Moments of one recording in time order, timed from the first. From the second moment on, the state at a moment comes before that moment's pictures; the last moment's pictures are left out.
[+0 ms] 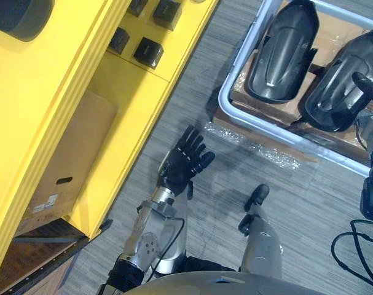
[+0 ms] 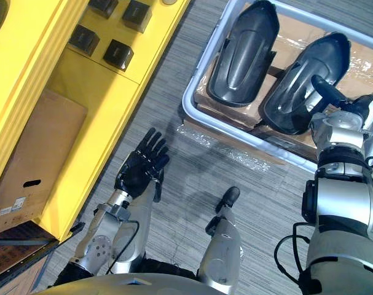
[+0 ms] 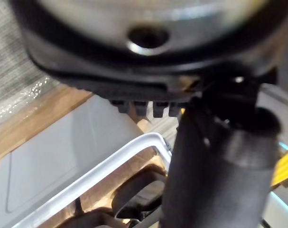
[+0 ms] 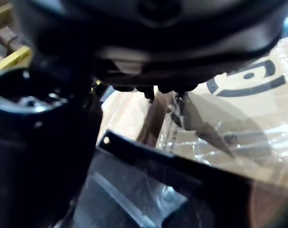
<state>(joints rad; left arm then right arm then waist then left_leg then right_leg) 0.07 0.08 -0.35 0.15 -0.86 -0.22 -0.28 -1.01 -0.84 -0.06 1.17 0.28 0.30 -0.42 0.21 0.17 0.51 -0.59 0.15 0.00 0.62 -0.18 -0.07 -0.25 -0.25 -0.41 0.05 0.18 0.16</state>
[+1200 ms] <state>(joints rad) 0.20 0.14 -0.21 0.03 -0.94 -0.28 -0.33 -0.89 -0.78 -0.15 1.27 -0.03 0.32 -0.35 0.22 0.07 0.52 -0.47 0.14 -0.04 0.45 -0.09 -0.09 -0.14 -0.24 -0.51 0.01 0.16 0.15</state>
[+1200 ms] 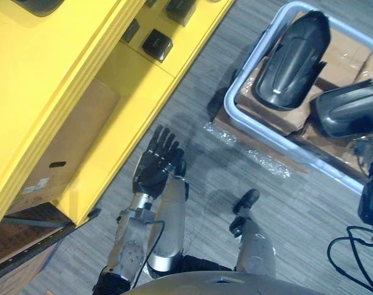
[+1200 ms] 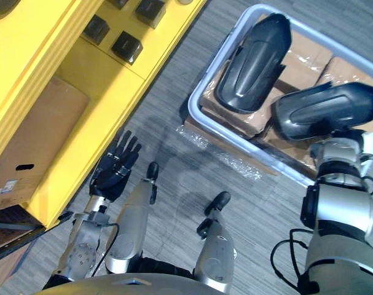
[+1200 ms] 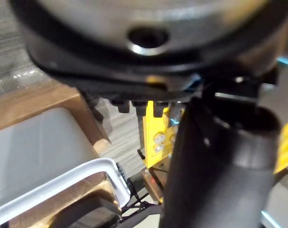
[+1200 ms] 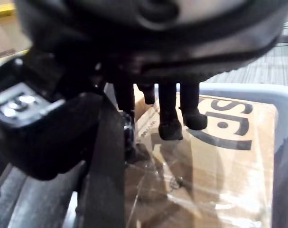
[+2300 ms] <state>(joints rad) -0.38 0.35 -0.23 0.31 -0.82 0.23 -0.31 -0.53 -0.62 0.02 0.45 -0.62 -0.19 -0.40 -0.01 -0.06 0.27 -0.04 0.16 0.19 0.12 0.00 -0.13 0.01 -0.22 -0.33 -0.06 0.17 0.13</state>
